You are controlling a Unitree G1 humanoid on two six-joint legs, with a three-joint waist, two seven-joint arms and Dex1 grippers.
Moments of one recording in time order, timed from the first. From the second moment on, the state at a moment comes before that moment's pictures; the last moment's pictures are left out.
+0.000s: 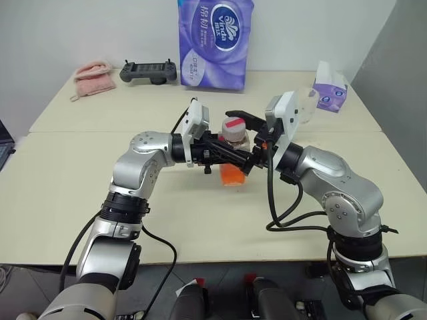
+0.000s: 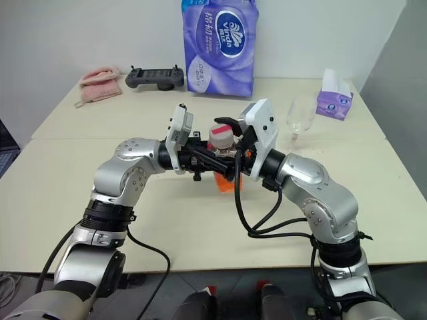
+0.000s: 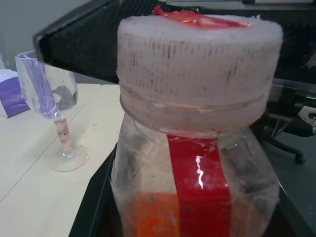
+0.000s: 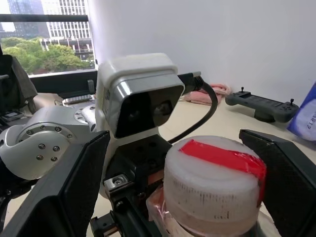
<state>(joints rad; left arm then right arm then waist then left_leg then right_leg) -0.80 0.43 -0.10 0.16 -0.45 0.41 -1.23 -0.65 -0.27 0.10 -0.47 0.56 0.76 0.48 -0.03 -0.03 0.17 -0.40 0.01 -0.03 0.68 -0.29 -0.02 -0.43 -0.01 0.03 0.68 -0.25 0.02</state>
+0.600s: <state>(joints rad) -0.80 0.43 -0.11 0.16 -0.45 0.41 -1.23 -0.66 -0.30 0.08 -0.42 0.57 0.74 0.52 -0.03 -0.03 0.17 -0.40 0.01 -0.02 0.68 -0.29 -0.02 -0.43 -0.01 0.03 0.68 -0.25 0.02</state>
